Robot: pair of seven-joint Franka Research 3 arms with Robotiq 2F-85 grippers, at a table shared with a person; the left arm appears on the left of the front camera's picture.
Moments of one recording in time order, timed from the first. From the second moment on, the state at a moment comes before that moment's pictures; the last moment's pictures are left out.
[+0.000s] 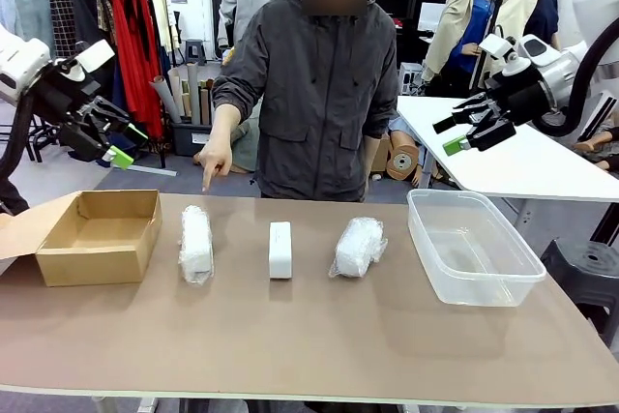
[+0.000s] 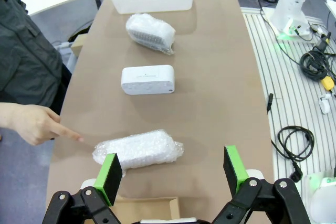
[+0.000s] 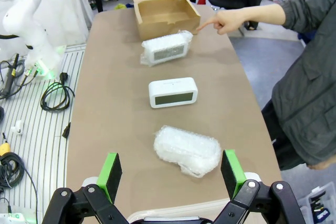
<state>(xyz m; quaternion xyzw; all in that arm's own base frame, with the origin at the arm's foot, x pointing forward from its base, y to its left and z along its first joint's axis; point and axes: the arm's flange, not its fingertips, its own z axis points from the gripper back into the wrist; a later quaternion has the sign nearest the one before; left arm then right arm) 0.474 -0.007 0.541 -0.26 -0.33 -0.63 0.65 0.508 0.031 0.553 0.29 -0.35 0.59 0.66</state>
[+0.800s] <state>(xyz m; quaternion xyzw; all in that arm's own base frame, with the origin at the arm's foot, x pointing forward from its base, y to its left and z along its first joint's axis) 0.460 -0.044 0.554 -0.17 -0.19 -0.60 0.76 0.508 0.031 0.553 0.29 -0.35 0.59 0.66</state>
